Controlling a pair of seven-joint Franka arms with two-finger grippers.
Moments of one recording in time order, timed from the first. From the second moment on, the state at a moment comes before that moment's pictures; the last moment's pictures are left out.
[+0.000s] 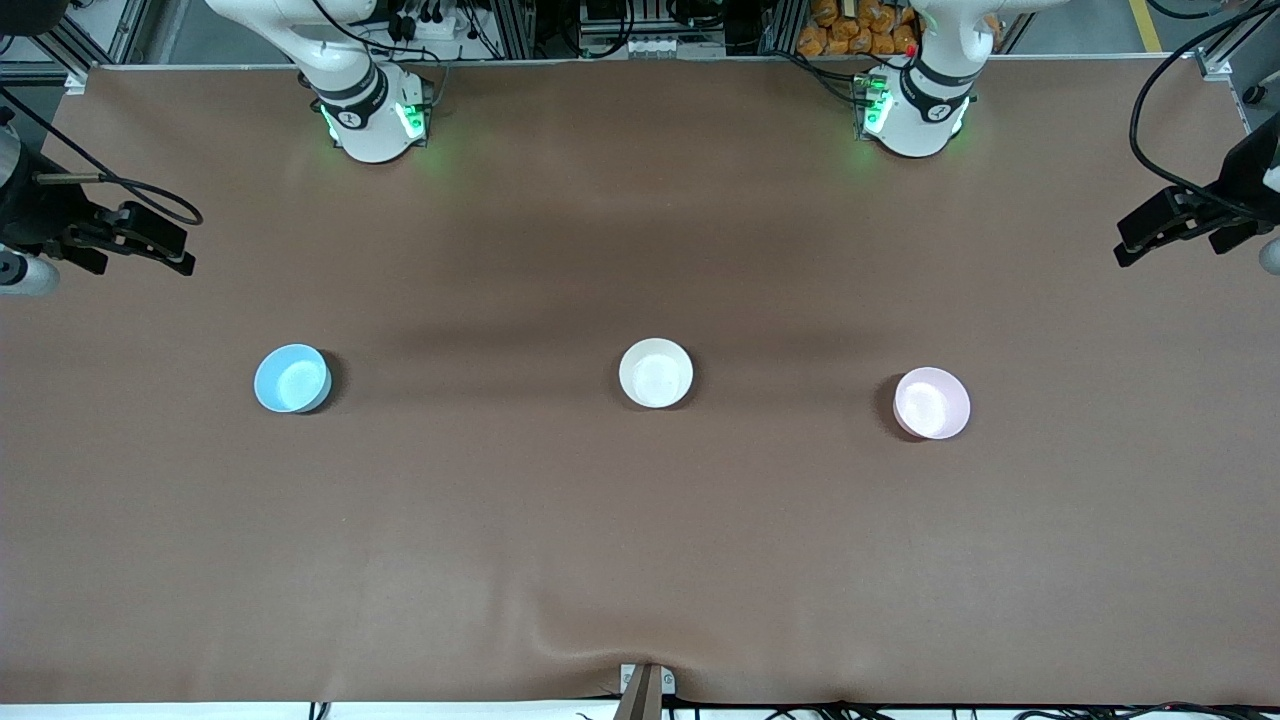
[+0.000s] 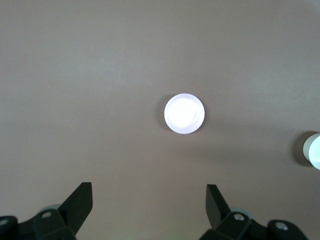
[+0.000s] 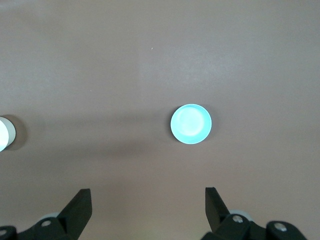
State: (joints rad) left arm 0.04 -0.01 -0.10 -1.51 0.04 1.51 -0.18; right arm -0.03 0.01 0.07 -1.52 0.02 1.50 0.07
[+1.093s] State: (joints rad) left arm 0.03 -0.01 -0.10 -1.51 0.04 1.48 -0.17; right arm -0.03 0.01 0.07 -1.52 0.02 1.50 0.07
